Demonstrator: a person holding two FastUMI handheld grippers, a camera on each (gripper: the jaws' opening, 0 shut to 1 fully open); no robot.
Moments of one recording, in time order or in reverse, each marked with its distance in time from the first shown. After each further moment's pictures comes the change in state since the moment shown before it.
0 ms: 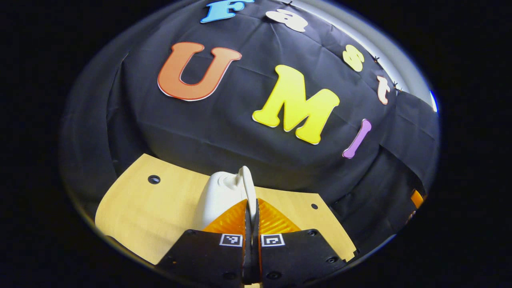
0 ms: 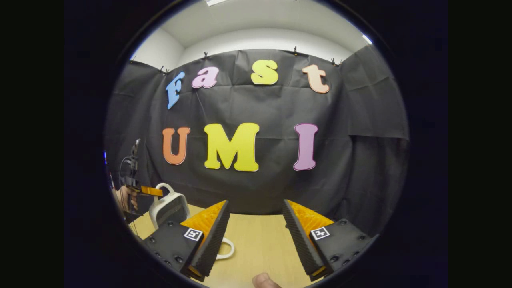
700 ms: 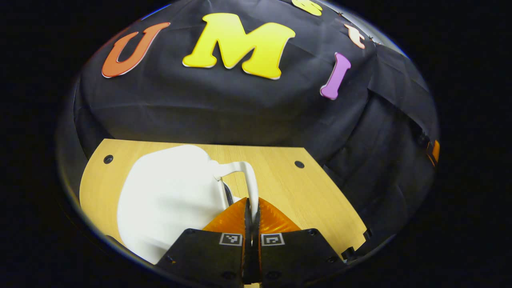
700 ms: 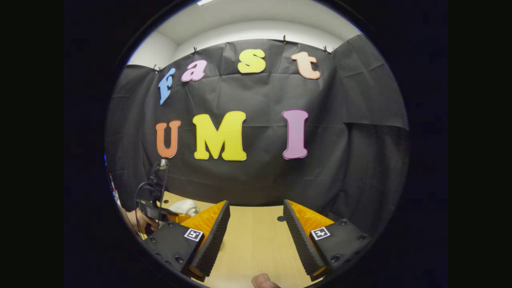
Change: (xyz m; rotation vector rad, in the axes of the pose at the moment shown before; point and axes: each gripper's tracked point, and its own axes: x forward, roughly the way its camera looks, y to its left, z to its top) left arm 0.094 -0.131 -0.170 0.207 0.308 -0.025; right arm 0.013 -0.066 -0.039 0.026 0.082 -0.028
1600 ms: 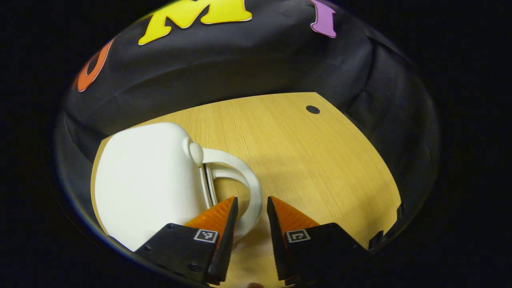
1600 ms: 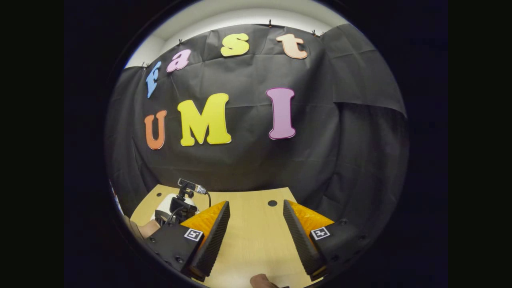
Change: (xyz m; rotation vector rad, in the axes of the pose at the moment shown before) left arm 0.057 -0.036 -0.075 0.124 0.251 0.130; right arm 0.013 -0.031 -0.034 0.058 0.109 -0.066
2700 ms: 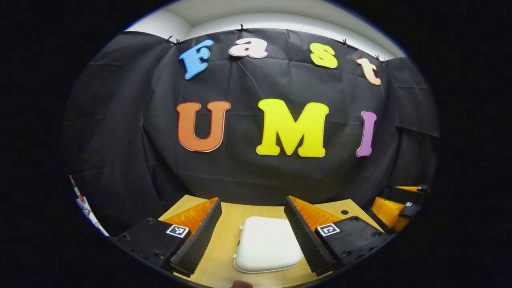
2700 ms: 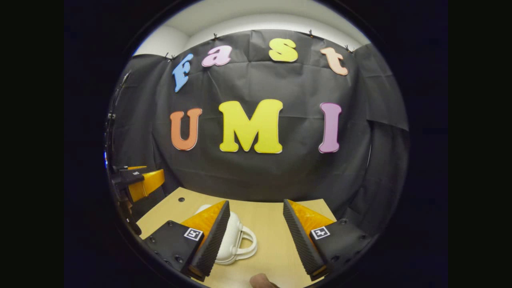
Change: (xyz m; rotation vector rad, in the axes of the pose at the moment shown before) left arm -0.343 0.142 0.073 -0.190 -0.759 0.346; right arm 0.007 0.213 0.016 -0.116 -0.086 0.173
